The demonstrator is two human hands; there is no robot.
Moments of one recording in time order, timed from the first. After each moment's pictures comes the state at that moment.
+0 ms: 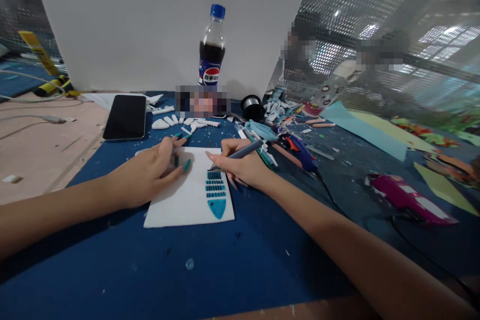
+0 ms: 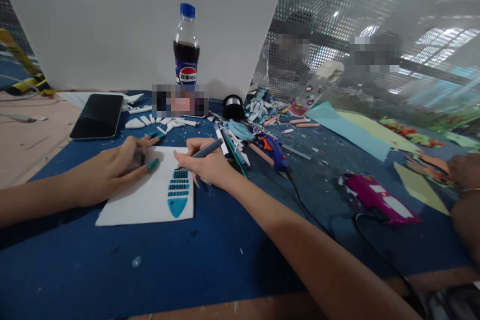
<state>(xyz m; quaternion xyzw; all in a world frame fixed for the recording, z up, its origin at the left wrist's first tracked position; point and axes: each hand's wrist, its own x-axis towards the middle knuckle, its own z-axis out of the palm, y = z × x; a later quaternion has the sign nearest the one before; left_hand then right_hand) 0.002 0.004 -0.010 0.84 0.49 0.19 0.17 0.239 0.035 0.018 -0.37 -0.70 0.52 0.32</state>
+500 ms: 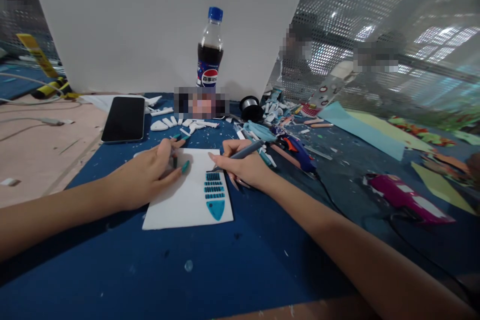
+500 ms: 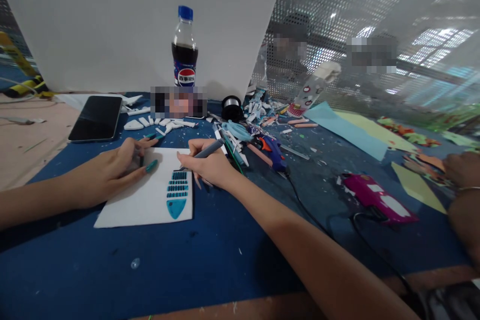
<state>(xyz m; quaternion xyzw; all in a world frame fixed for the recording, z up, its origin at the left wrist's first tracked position) 0.002 0.005 -0.009 0.83 0.49 0.19 0.17 0.242 0.035 0.019 -0.39 -0.70 0.51 0.32</state>
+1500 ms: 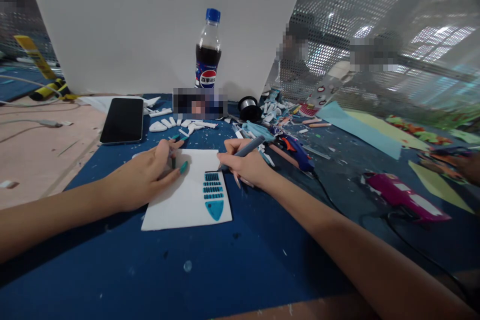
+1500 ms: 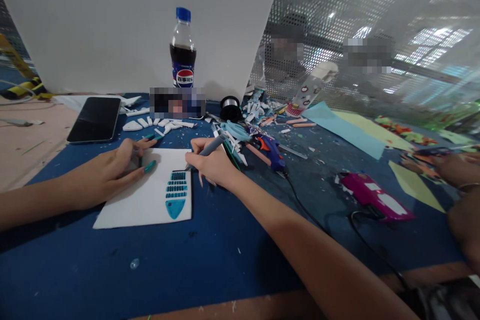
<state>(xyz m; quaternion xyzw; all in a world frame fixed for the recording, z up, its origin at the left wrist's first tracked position) -0.001 0.004 -0.012 0.83 0.49 0.20 0.18 0.247 0.041 0.014 -0.40 -0.72 0.45 0.34</state>
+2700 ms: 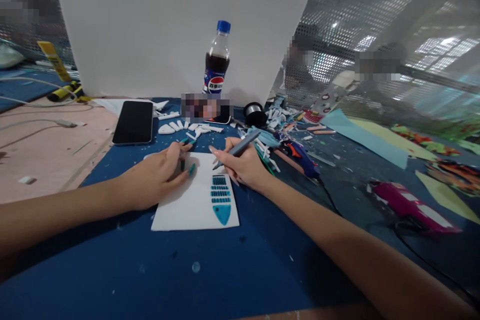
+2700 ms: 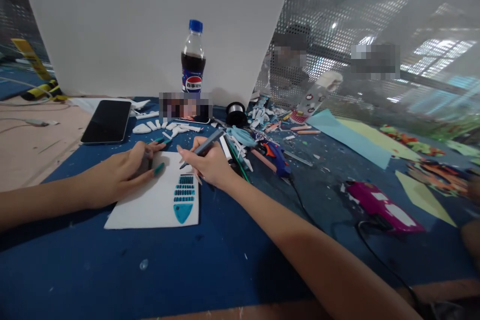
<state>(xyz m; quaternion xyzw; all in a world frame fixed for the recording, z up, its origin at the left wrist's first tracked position) 0.005 0.004 -0.001 0.84 0.48 0.17 0.17 0.227 0.043 0.006 -0.32 -0.64 0.57 0.40</state>
